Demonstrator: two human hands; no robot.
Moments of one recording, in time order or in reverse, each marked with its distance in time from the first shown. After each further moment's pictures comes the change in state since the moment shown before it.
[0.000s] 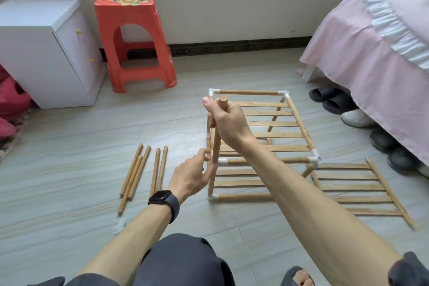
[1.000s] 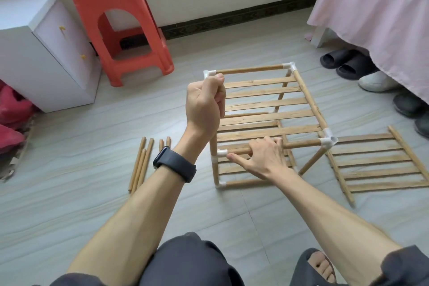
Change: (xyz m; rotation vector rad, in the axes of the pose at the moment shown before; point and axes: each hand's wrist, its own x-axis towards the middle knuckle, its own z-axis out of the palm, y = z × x) left_hand 0.055 0.144 -0.088 -1.106 0.293 0.140; right_hand -0.038 0.190 -0.071 -1.207 -0.035 0.045
